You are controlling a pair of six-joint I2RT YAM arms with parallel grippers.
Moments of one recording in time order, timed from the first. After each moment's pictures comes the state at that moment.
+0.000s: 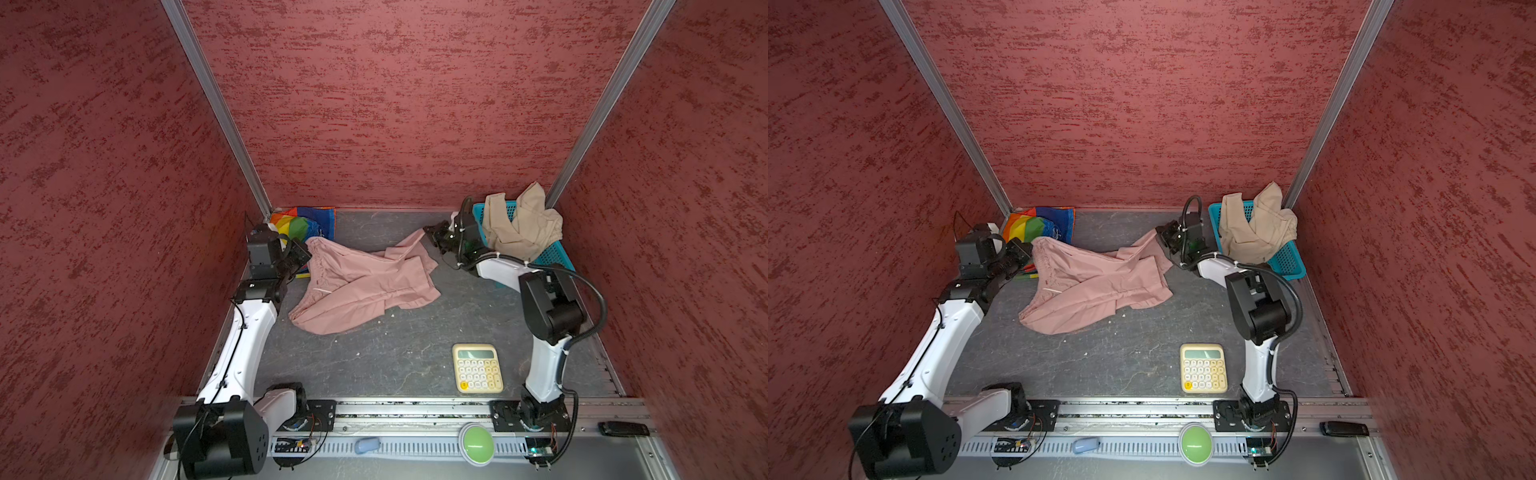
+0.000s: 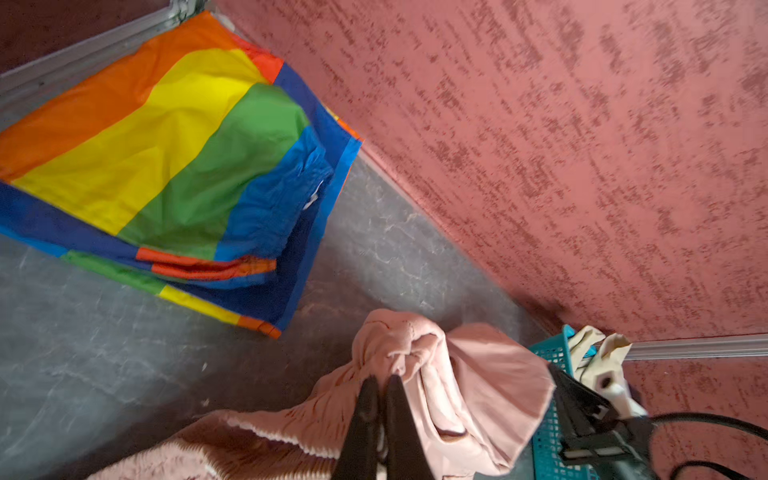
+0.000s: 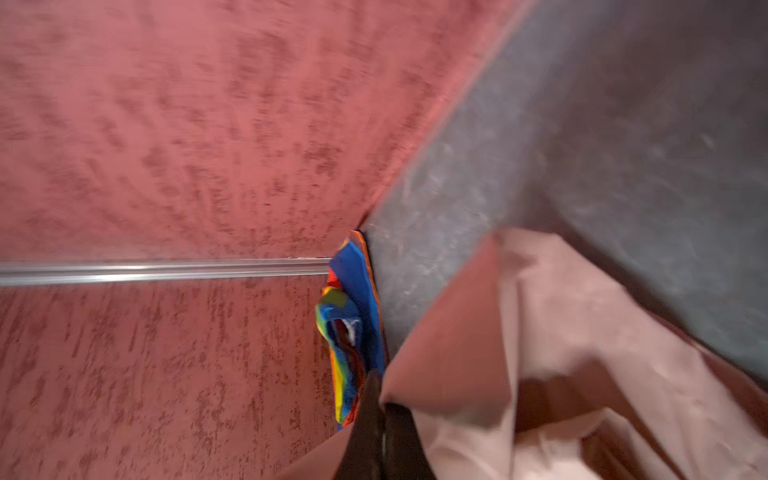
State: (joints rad) left arm 0.09 1.14 0.99 -0.30 0.18 -0.73; right arm 0.33 1.90 1.34 0.29 -0.28 1.21
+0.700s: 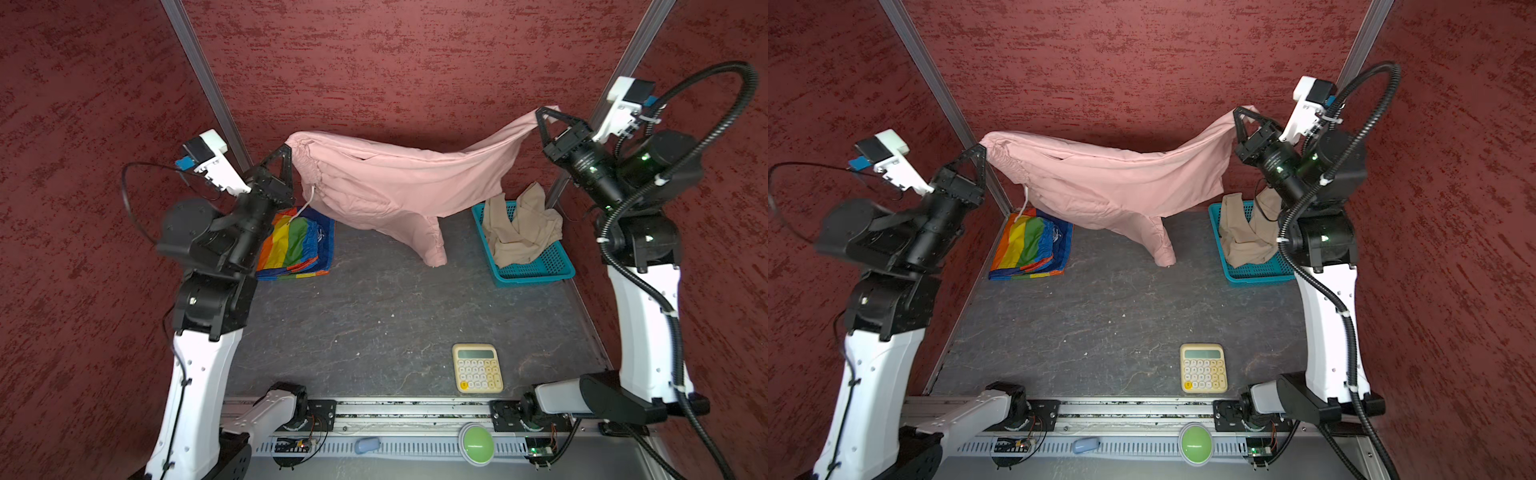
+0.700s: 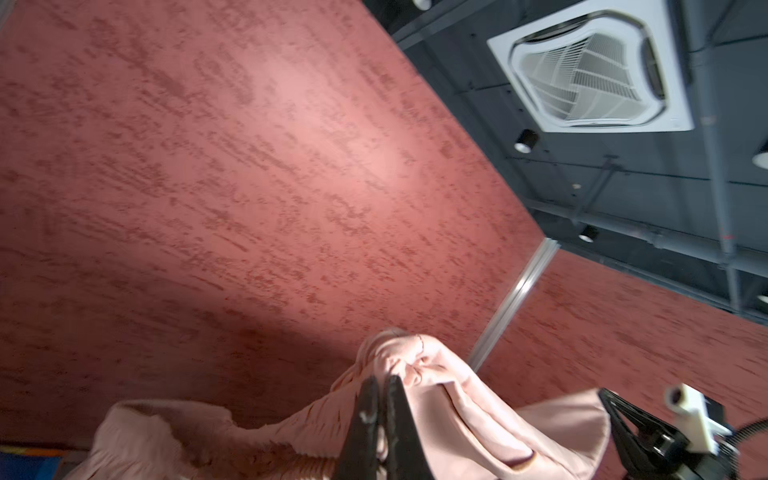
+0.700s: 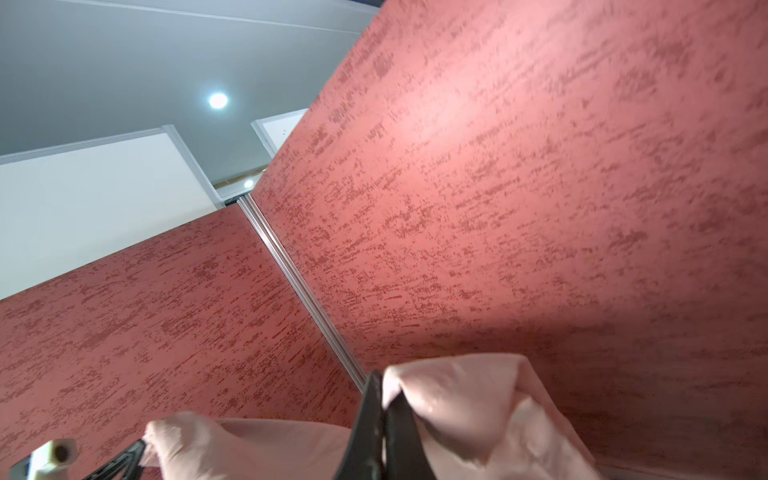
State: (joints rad) left arm -0.23 0.99 1.68 -0.28 0.07 -0.66; right arm 0.09 1.40 2.19 -0.42 -0.36 0.67
